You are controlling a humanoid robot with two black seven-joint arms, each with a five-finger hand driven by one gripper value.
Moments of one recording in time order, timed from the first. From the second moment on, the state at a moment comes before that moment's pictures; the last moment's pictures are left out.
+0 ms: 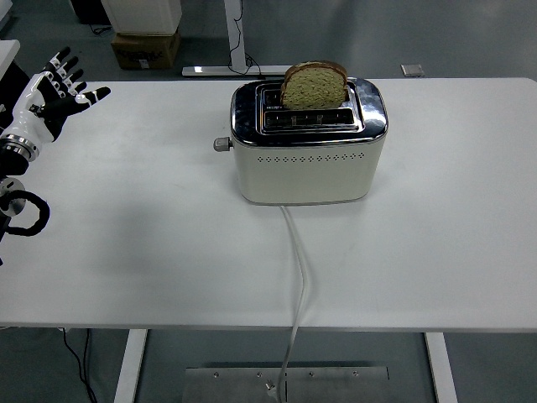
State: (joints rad) left arm -0.88 0.41 -0.63 -0.42 0.33 -0.31 -0.40; right arm 0.00 0.00 0.42 0.10 -0.35 0.07 0.09
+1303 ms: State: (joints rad) left arm -0.94 0.64 -0.48 -0.75 0.90 -0.43 -0.40; right arm 0.00 0.00 0.42 0.10 -0.35 0.07 0.09
